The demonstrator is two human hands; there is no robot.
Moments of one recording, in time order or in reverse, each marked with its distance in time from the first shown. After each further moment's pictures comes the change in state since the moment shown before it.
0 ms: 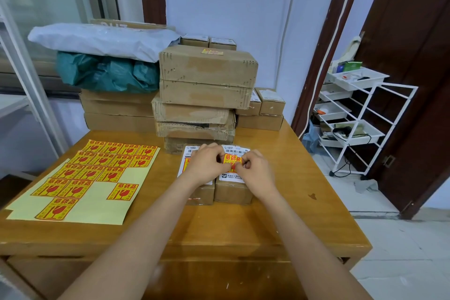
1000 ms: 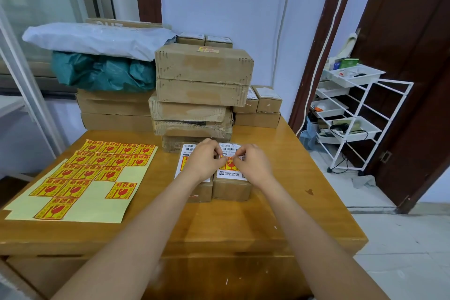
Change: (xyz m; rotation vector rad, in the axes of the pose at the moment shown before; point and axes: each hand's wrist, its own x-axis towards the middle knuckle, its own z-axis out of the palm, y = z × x) left_hand 0.003 -0.001 0.004 -0.069 0.066 -0.017; right_hand 0.015 -0.003 -0.005 -0.149 -0.073 0.013
